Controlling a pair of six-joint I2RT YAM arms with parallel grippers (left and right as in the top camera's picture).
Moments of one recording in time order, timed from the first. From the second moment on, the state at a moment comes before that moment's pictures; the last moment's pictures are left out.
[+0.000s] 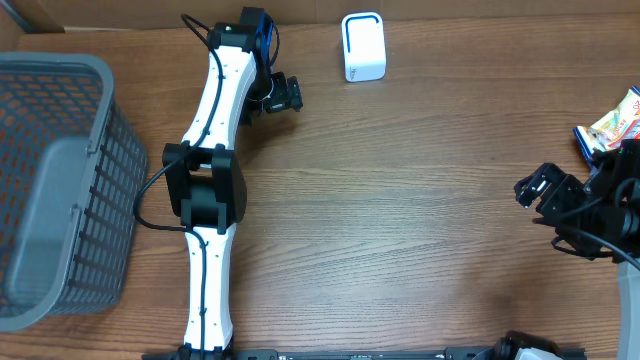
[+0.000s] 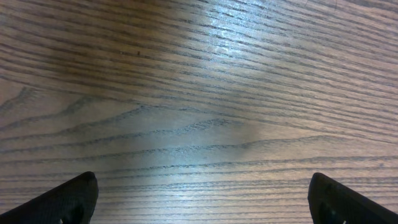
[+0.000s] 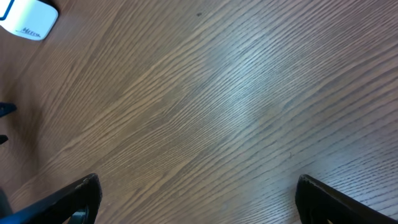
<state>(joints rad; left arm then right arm) -0.14 2.55 2.43 -1.37 0.08 -0.39 -0.27 1.10 1.18 -1.26 -0.25 0.41</state>
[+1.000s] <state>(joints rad) -0.14 2.55 2.43 -1.37 0.08 -0.39 0.01 0.64 0.61 -0.49 -0.29 0.22</state>
